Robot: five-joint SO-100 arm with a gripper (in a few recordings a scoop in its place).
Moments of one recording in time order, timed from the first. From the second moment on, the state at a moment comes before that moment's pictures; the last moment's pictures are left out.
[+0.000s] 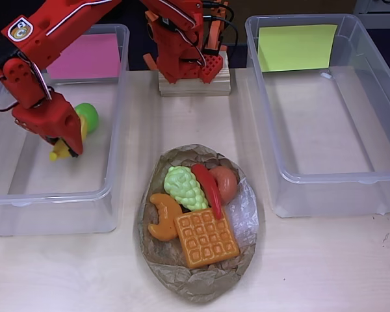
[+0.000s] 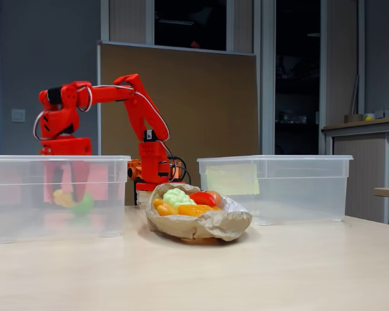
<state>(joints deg) 42.0 54.4 67.9 85.4 64.2</state>
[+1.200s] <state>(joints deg) 29.9 102.5 78.8 79.0 45.7</state>
